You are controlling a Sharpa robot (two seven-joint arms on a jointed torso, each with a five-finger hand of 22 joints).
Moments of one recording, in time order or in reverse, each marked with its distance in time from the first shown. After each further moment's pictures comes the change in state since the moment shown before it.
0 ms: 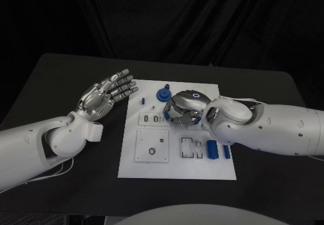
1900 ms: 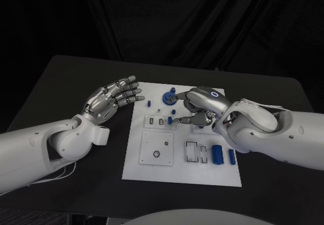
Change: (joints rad) left arm -0.004 -0.036 0.000 0.057 -0.036 -0.122 0.000; left_hand -0.034 -0.057 0.107 -0.053 0.017 0.096 0.008 0.024 0.009 0.090 0.022 0.113 0.010 0.109 -0.002 0.201 0.023 0.000 0.242 -0.010 0.270 0.143; right arm 0.028 -0.119 0.011 0.135 -0.003 -0.160 0.085; right_hand -0.052 -0.103 -0.095 0.123 -0.350 -0.275 0.005 -0.071 -0.016 -0.002 0.009 -0.032 -0.001 0.003 0.011 -0.027 0.000 0.000 -0.013 0.005 -0.071 0.000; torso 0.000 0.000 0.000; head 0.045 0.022
